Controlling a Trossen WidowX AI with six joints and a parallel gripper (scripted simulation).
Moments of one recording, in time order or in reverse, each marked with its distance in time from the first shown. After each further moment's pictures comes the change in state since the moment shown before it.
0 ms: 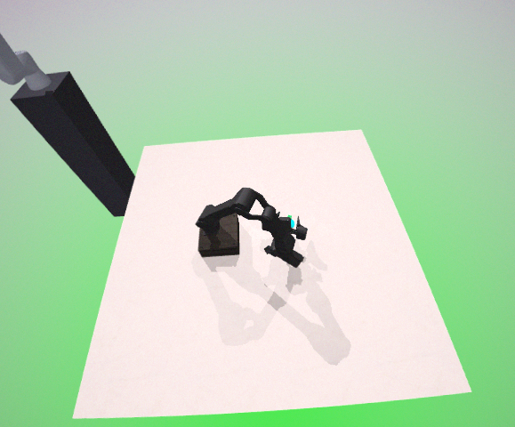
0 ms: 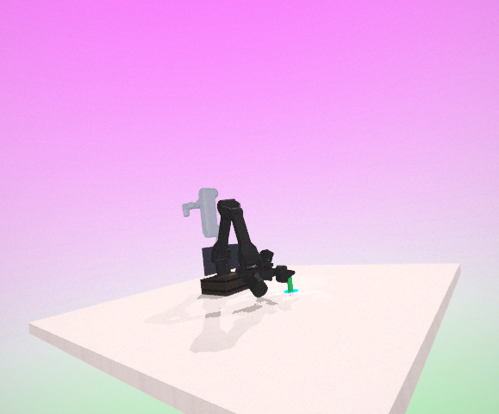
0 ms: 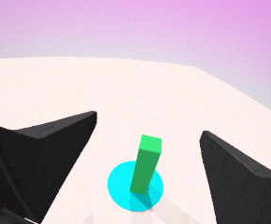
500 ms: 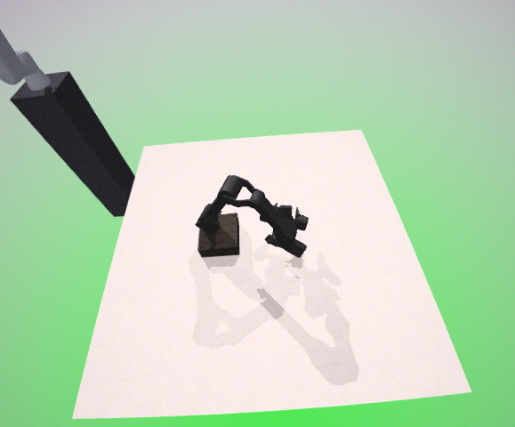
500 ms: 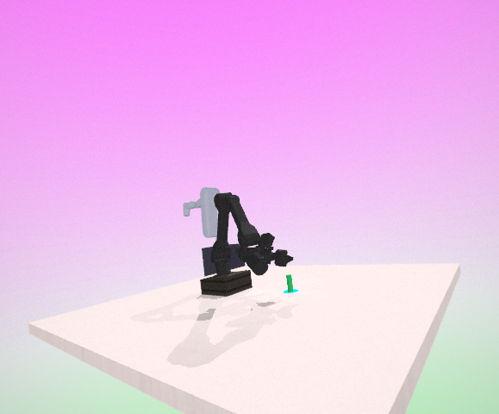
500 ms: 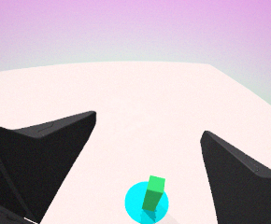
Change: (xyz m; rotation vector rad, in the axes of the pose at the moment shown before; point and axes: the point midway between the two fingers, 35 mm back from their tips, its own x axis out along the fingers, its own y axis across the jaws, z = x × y) arm -0.001 0.009 0.058 0.062 0.092 0.074
